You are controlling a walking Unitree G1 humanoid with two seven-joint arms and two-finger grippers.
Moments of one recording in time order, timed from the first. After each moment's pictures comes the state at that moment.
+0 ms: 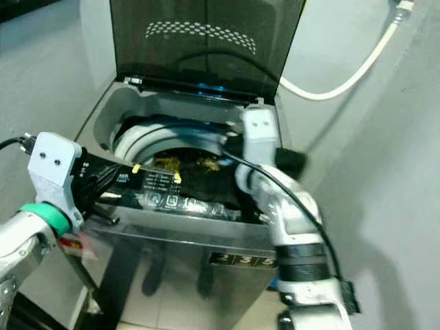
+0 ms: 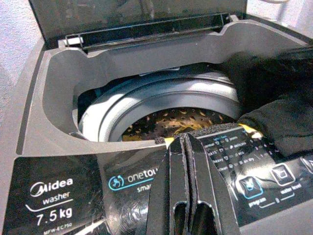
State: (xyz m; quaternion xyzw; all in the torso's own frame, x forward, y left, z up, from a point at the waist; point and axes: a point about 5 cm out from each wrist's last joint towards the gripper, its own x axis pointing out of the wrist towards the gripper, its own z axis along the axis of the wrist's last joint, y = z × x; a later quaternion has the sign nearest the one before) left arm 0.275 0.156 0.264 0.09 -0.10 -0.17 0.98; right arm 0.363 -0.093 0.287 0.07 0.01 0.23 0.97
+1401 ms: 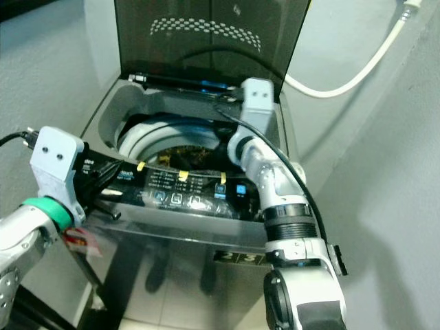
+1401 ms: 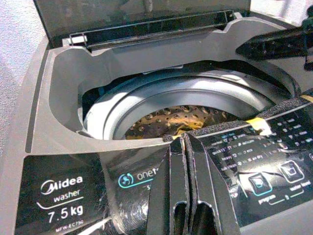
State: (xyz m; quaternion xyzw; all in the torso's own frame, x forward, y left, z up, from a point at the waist) left arm 0.280 0.156 0.267 0.09 -0.09 -0.18 0.98; right arm 0.394 -0.106 0.296 0.05 0.04 0.18 0.98
